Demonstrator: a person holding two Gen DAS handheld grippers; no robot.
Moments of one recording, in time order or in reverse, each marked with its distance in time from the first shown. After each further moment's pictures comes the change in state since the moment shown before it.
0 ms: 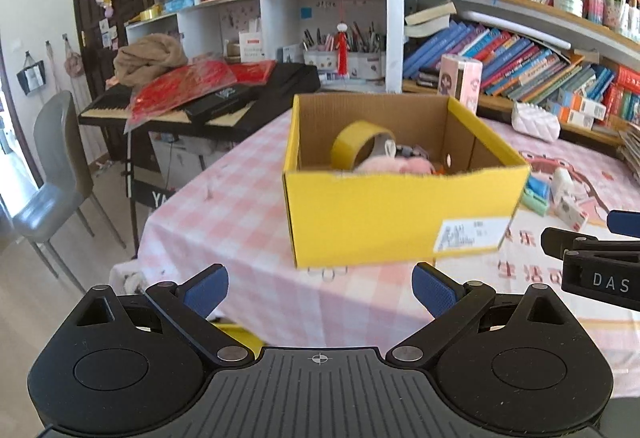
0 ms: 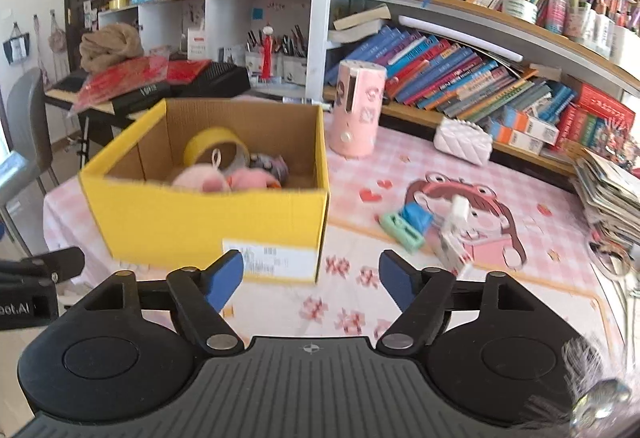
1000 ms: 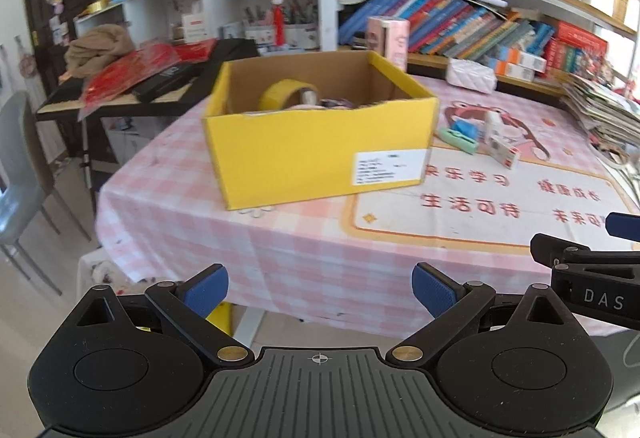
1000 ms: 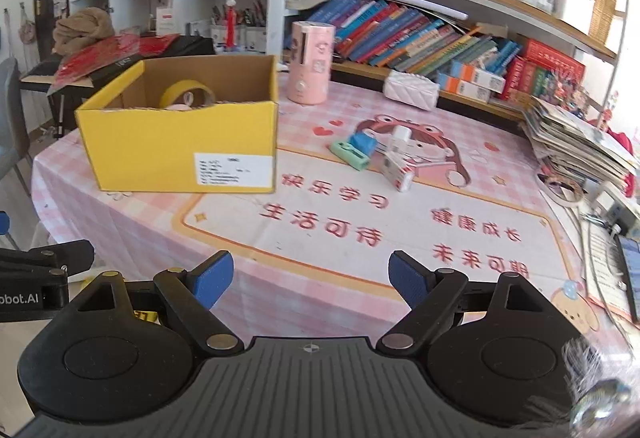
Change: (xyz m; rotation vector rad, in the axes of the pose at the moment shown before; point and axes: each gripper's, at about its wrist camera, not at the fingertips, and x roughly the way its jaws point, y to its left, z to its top) left arm -0.029 -0.043 -0.038 0.094 0.069 -0.139; right arm -0.062 -0.025 -0.064 0.071 0.066 -0.105
